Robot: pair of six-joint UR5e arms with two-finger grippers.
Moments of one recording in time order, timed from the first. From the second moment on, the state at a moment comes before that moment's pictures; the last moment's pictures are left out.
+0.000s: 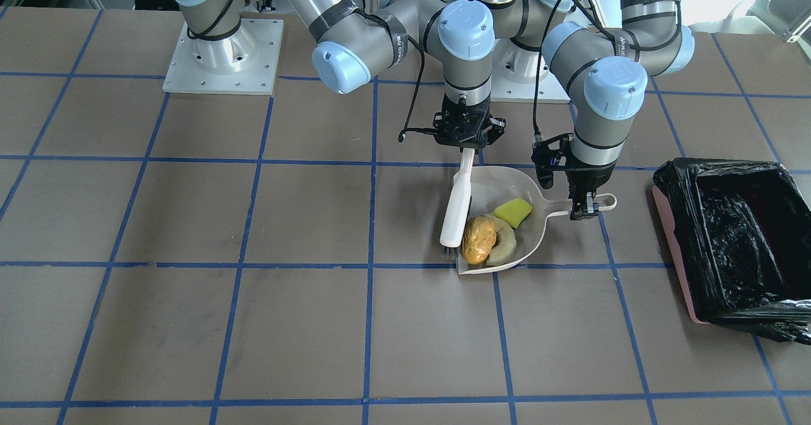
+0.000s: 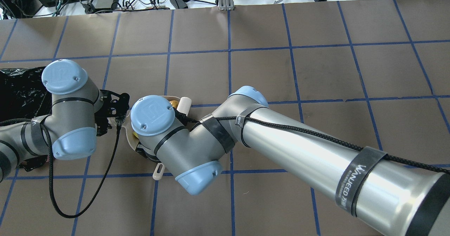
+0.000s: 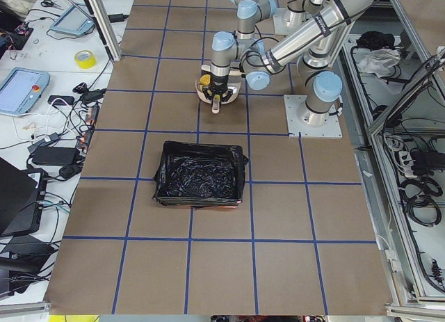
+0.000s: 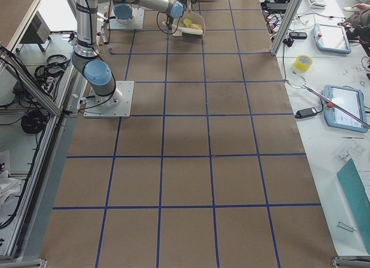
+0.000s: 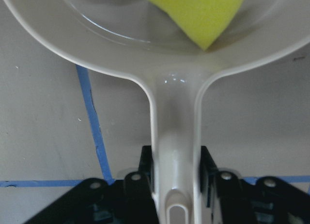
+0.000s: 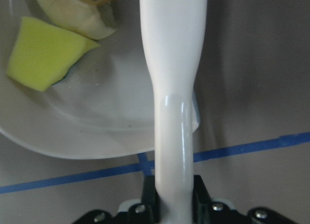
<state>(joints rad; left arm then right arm) -1.36 -1.65 -2.21 -0.73 1.75 1.85 2.34 -1.15 1.71 -2.26 -1.38 1.06</state>
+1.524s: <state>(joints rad) -1.25 -1.65 -2.16 -0.76 1.64 1.84 2.18 -1.28 1.68 -1.91 -1.55 0.69</state>
